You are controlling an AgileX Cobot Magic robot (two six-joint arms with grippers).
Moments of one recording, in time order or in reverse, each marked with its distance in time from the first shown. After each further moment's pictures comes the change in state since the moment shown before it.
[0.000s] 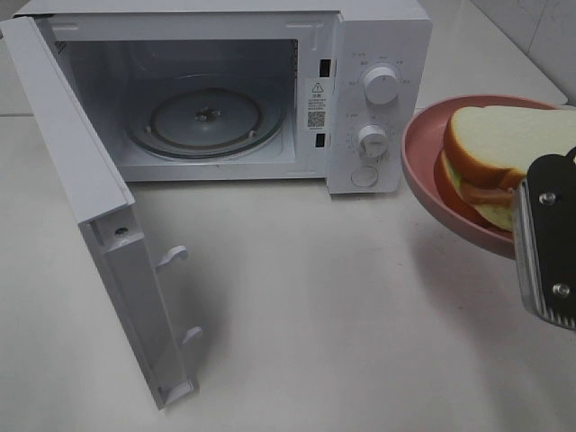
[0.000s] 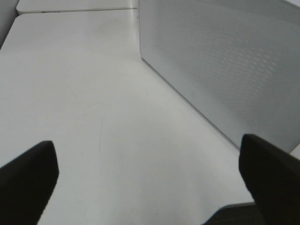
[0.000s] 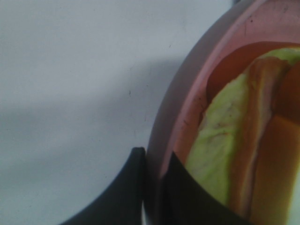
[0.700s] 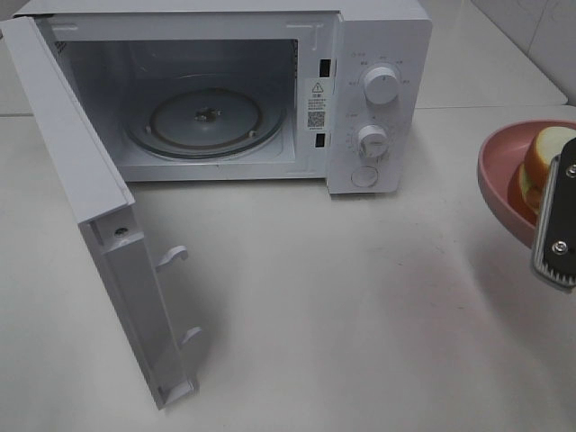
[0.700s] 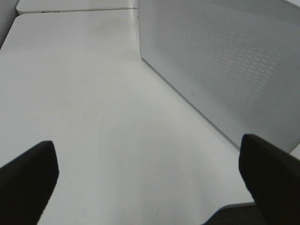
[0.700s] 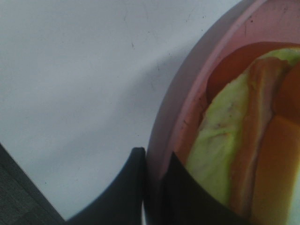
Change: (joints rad) left arm 0.000 0.000 0.000 0.000 0.000 0.000; right arm 0.000 -0.001 0.000 -0.054 0.149 0.359
